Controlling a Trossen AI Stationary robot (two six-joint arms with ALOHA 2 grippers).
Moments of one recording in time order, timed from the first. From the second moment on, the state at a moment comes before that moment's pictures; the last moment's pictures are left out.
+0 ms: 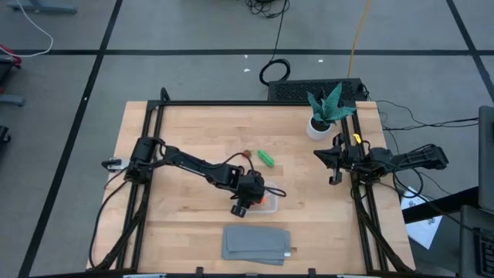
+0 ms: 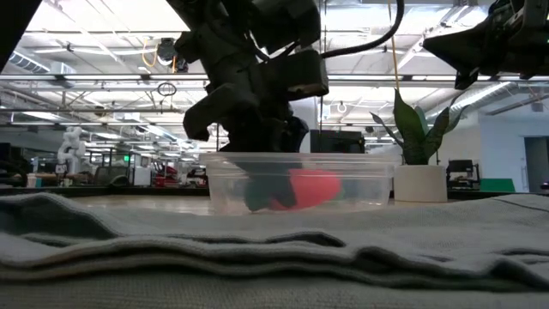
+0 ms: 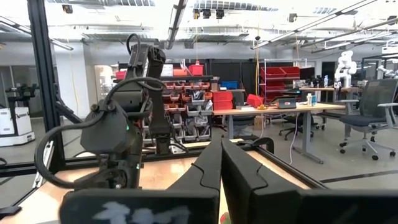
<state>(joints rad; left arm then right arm) -0.16 2.05 1.35 -0.35 0.08 0.25 0.18 0.09 0.02 0.33 0.36 -0.04</state>
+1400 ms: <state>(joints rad) -0.16 2.05 1.49 -0.51 0.04 0.21 0.18 0.09 0.02 0.33 0.36 -0.04</state>
